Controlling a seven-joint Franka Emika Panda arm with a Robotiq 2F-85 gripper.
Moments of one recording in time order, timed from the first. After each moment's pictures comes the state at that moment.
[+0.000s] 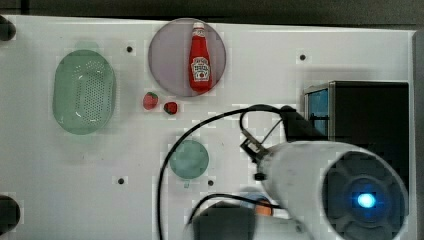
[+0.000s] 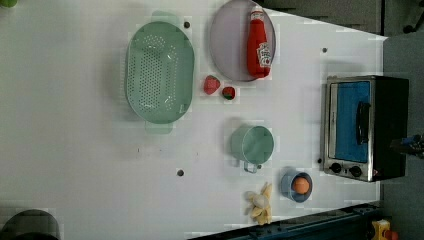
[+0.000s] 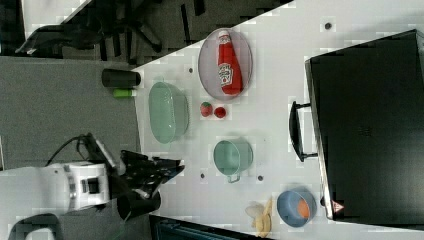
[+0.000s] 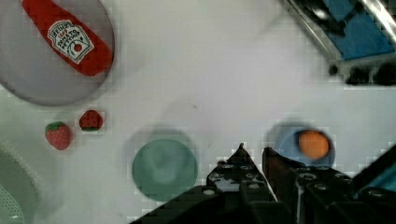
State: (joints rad) arm -0.03 -0.34 -0.15 -2.12 -0.03 0.20 -0.24
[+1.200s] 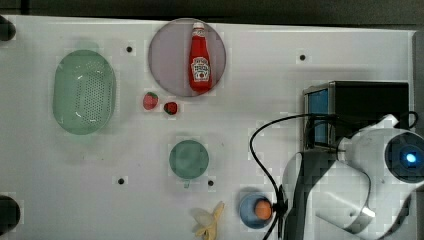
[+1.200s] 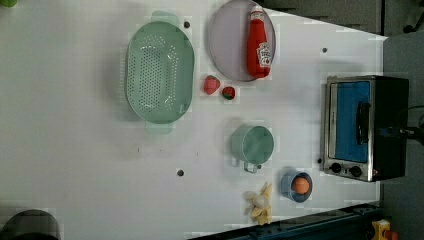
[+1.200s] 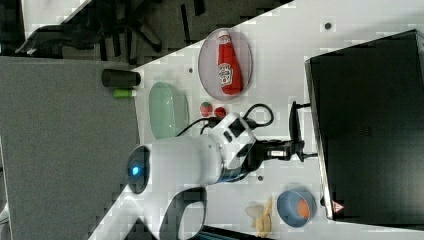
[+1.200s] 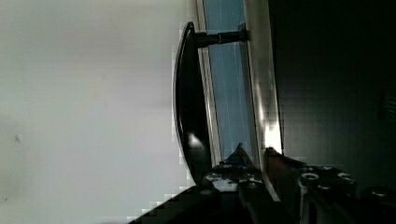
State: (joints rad) arm -0.11 0.04 -0.42 -2.21 -0.13 0.72 -1.10
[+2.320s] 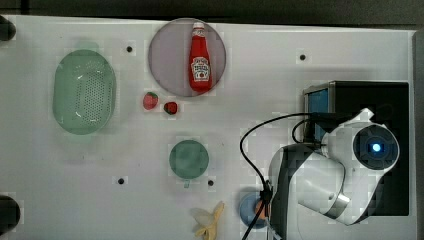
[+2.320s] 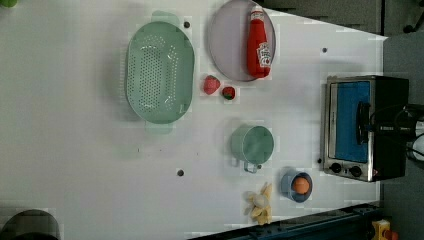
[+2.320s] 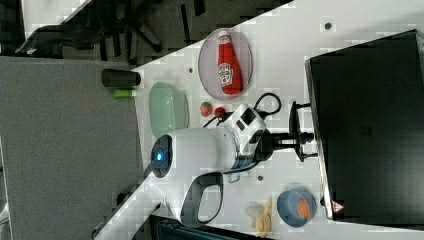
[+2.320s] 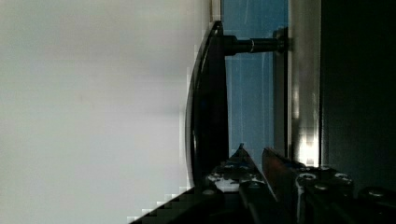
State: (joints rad) arm -0.11 0.13 -0.40 -2.25 -0.15 0.85 -1.13
